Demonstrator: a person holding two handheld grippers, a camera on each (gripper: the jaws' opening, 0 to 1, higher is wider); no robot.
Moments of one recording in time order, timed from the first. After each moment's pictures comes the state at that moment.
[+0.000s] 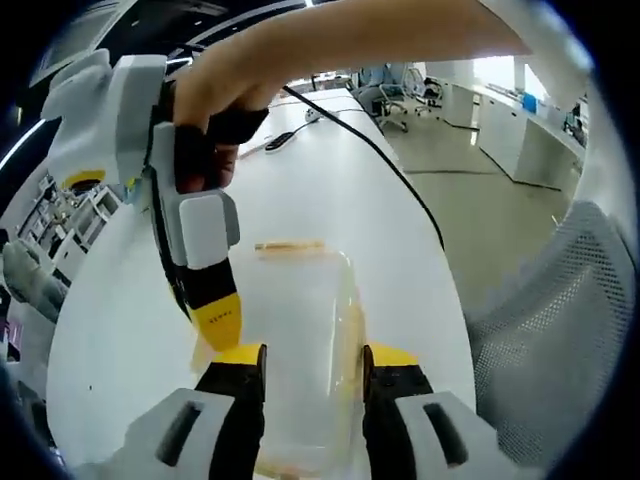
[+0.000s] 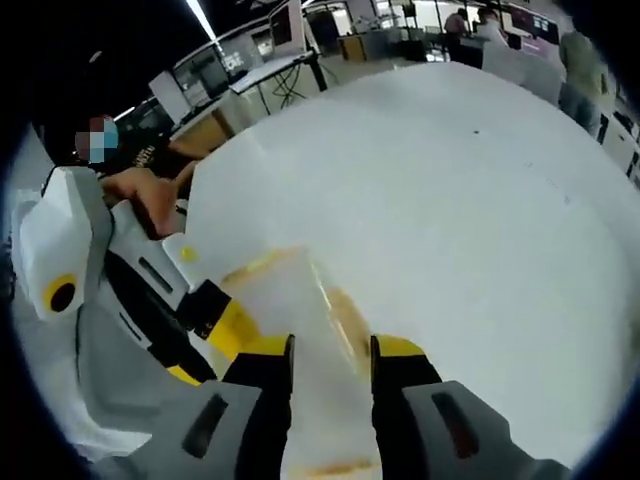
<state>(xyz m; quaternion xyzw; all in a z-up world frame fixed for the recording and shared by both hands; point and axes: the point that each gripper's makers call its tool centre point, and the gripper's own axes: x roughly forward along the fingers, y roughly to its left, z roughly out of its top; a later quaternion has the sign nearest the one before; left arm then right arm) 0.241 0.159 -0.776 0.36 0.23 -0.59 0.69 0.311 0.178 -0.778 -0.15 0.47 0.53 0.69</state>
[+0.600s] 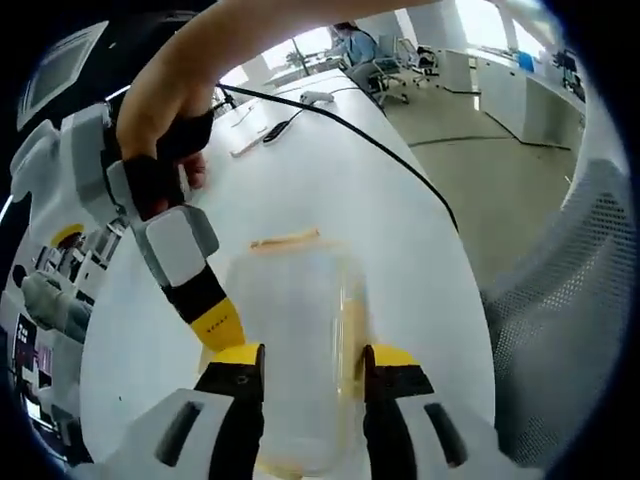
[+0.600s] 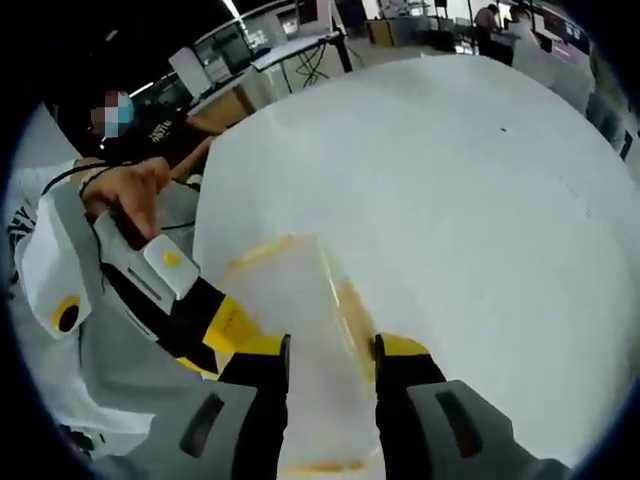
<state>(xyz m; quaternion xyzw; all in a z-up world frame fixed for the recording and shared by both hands) 0.241 0.161 -0.782 0.43 0.20 -0.55 0.68 0.309 0.179 -0.782 -0.17 0.48 0.54 0.66</state>
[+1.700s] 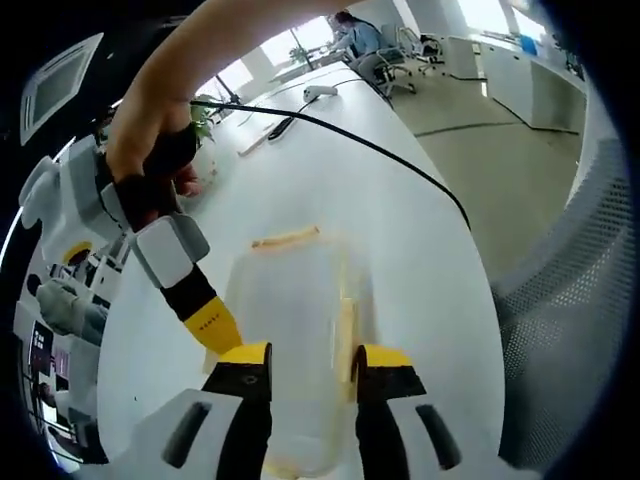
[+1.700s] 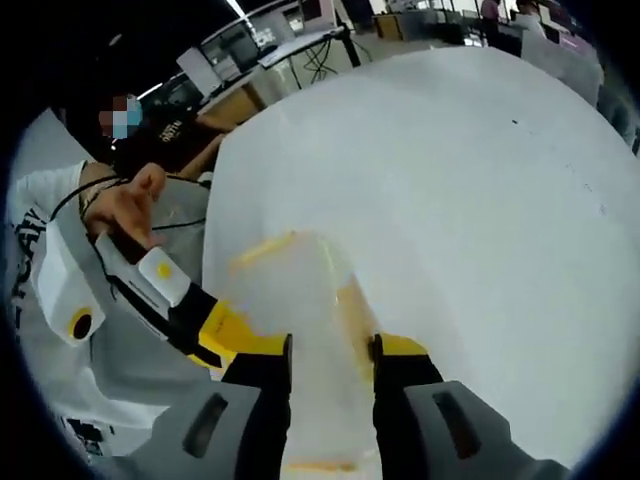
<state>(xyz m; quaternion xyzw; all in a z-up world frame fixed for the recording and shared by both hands) 0.242 0.159 -0.780 0.45 0.18 -0.53 0.69 0.305 0.176 -0.785 -0.16 0.51 0.57 0.63</state>
